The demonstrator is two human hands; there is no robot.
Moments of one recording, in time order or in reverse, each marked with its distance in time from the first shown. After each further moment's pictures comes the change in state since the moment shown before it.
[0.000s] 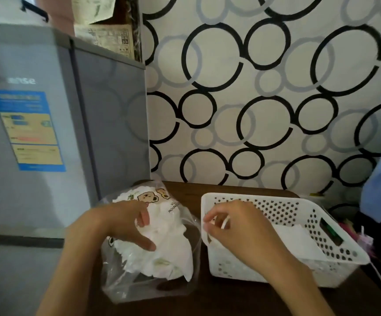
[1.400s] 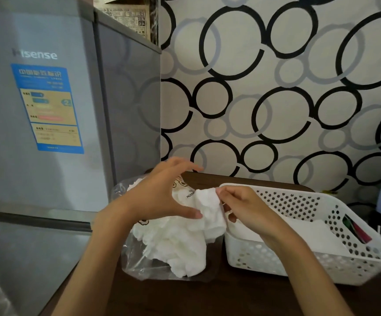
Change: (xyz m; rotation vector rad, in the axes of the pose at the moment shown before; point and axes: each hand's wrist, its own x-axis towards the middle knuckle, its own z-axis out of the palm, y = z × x) left_hand 0.015 0.003 0.010 -0.307 0.470 0.502; right_hand 0.043 0.005 0.032 0.631 -0.116 0.088
